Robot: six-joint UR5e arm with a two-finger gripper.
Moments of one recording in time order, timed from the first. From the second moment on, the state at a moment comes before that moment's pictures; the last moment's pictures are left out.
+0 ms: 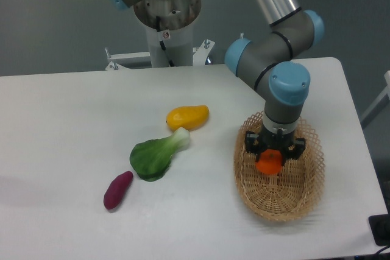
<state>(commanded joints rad) 2.61 -2.05 -1.70 -0.84 1.52 0.83</state>
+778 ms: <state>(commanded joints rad) 2.62 -2.03 -1.61 -0.83 1.52 0.89</state>
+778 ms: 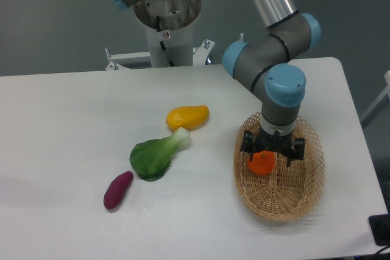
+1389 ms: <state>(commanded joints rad) 2.63 -2.01 -1.61 -0.84 1.52 1.04</state>
